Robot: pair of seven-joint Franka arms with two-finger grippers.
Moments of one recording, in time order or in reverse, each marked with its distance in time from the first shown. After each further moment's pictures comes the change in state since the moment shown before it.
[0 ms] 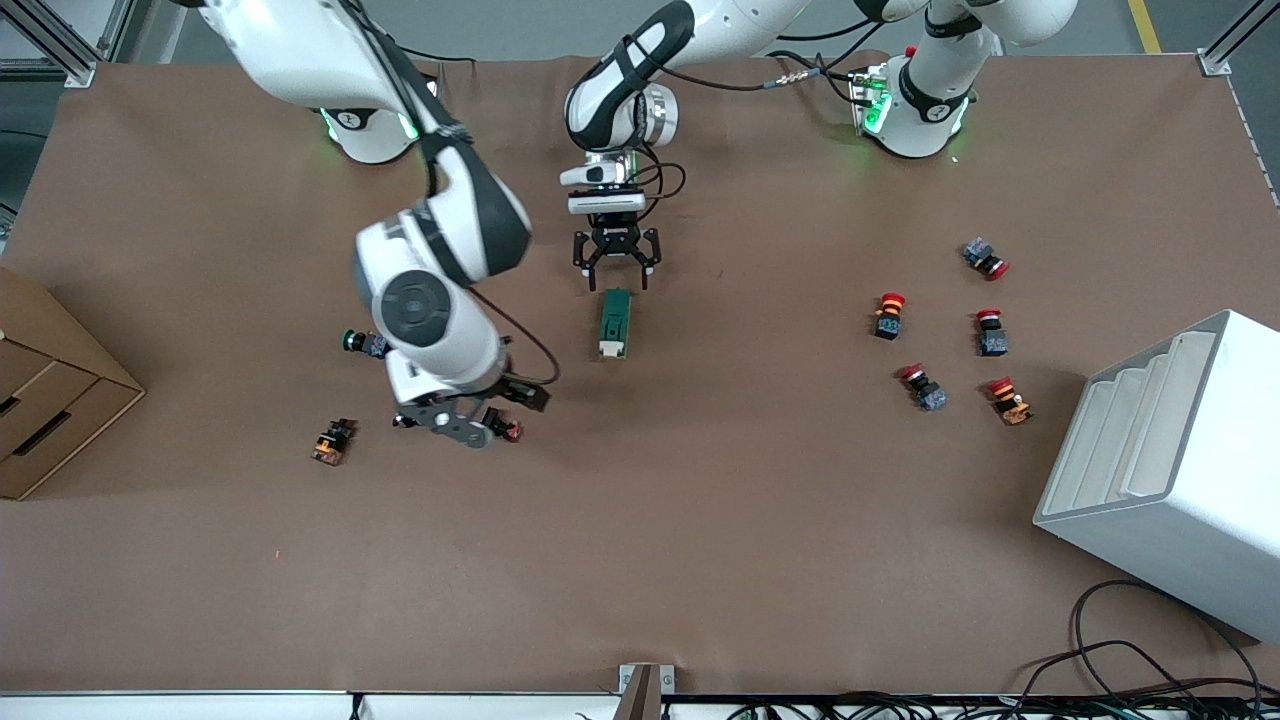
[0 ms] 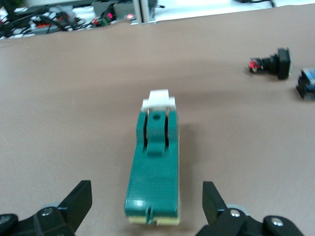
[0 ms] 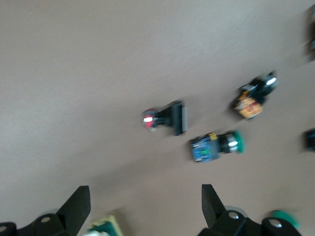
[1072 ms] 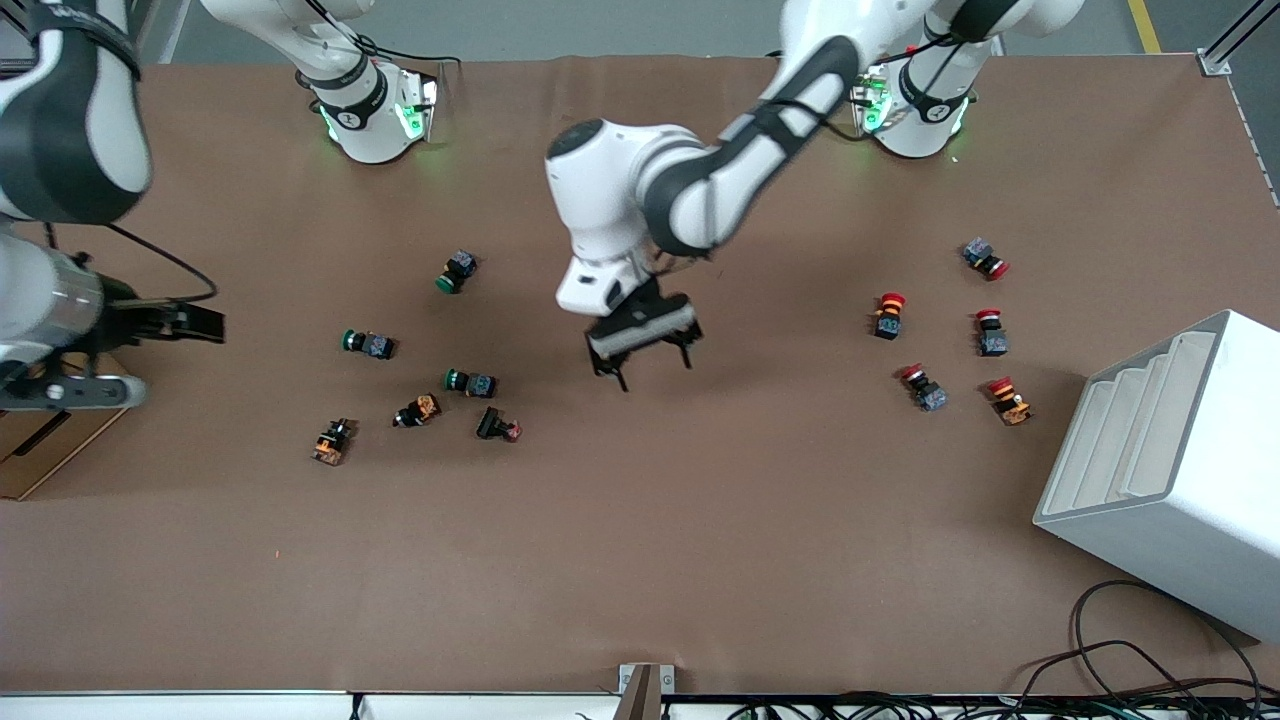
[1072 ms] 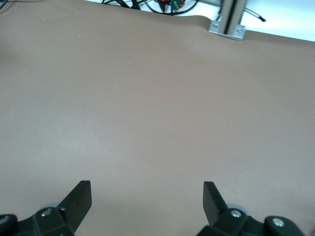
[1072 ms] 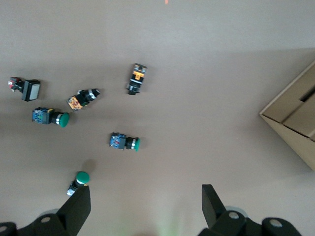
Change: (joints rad) left arm 0.389 -0.094 0.008 0.433 -0.738 0.006 0.802; right arm -0.431 -0.219 -0.002 0.174 -0.140 -0.512 -0.820
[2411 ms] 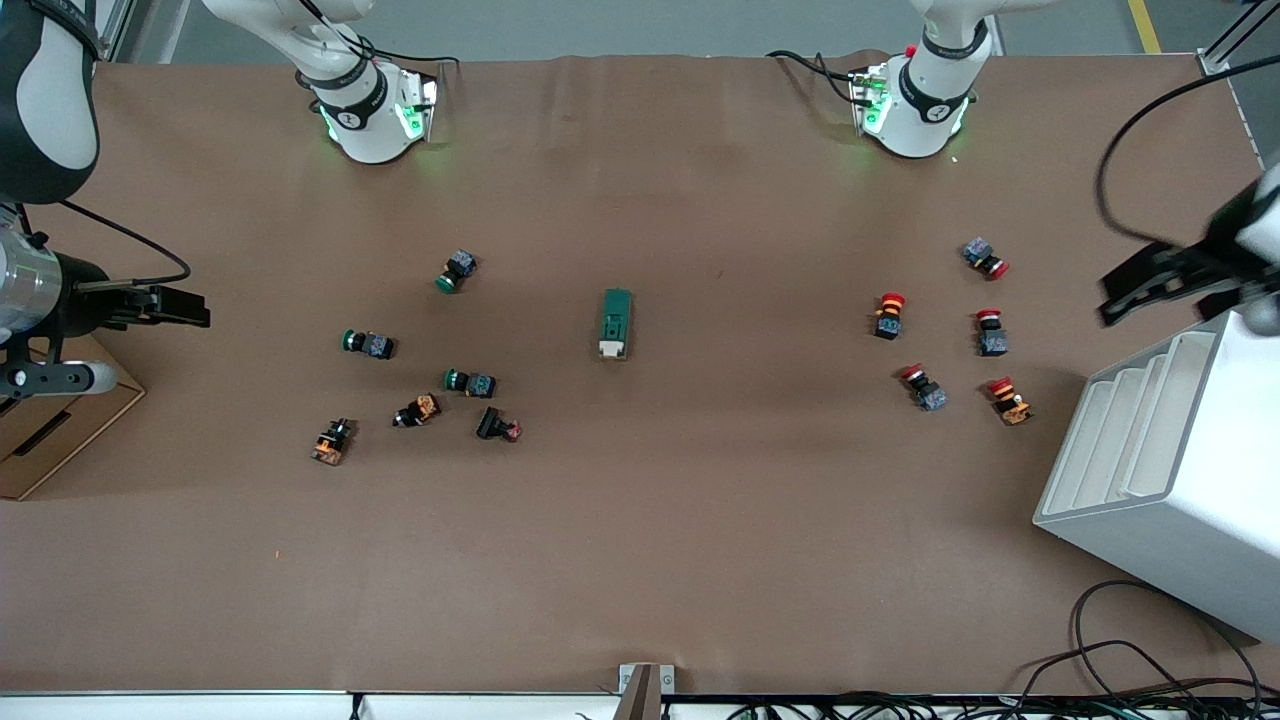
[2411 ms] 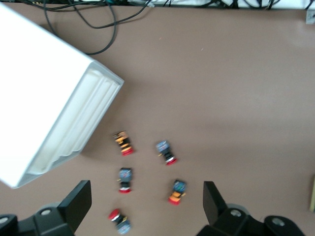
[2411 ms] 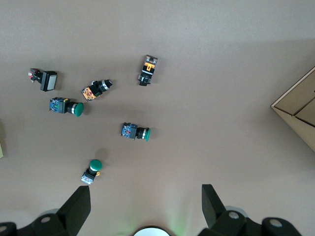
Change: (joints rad) left arm 0.702 -0.556 0.175 -0.013 -0.759 -0.447 1.451; right arm -0.037 -0.001 0.030 0.041 0.057 -0.064 -0.014
